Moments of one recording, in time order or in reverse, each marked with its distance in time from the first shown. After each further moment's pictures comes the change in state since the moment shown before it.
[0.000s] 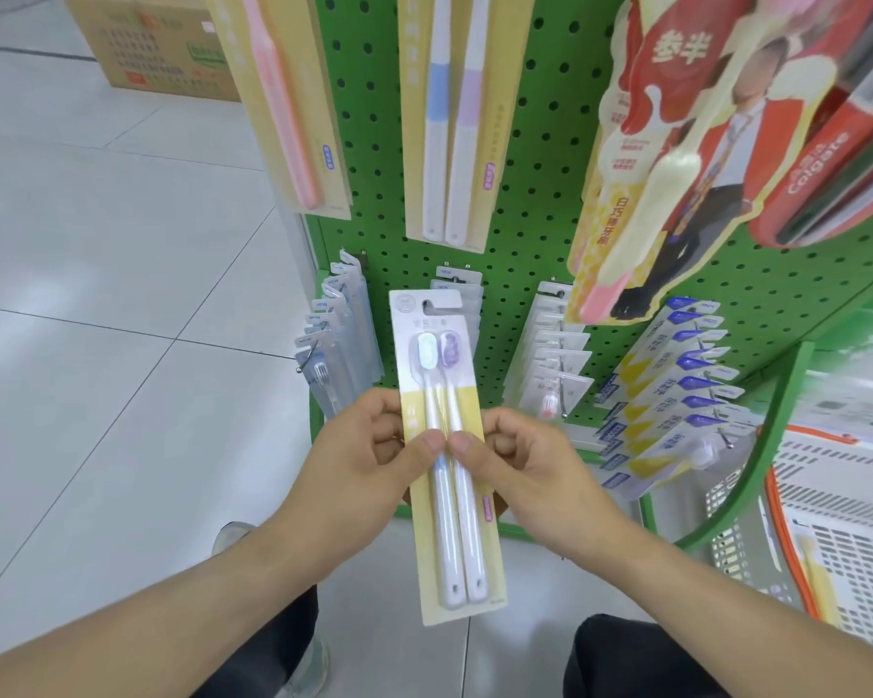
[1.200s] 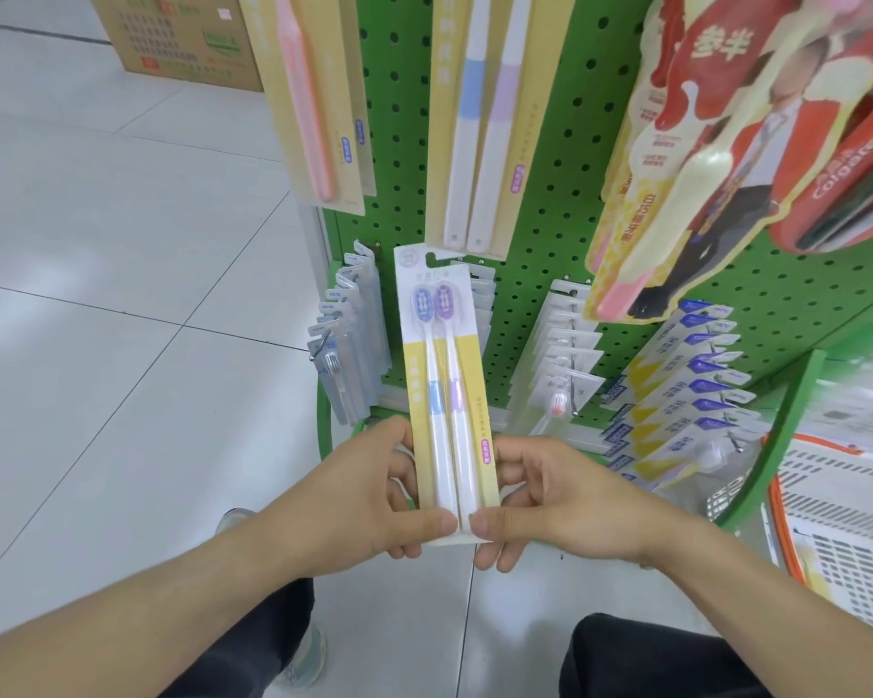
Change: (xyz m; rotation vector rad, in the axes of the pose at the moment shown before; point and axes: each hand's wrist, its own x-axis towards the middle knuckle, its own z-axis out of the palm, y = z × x) left_hand -0.008 -0.006 -0.020 0.396 -0.297 -0.133; right_hand -0.007 -0.015 -0.021 -0.123 -0.418 0.219
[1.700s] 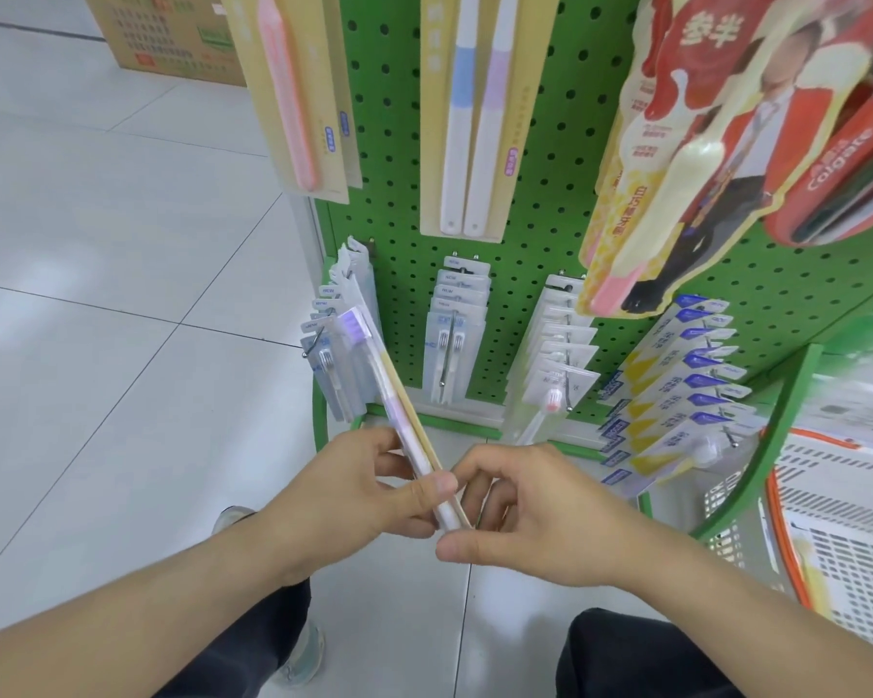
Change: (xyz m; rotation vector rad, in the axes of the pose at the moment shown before) left_hand 0.003 -0.001 0.007 -0.335 0.047 -0.077; right_hand -0.005 -0.005 0.016 -0.457 0.171 -0.025
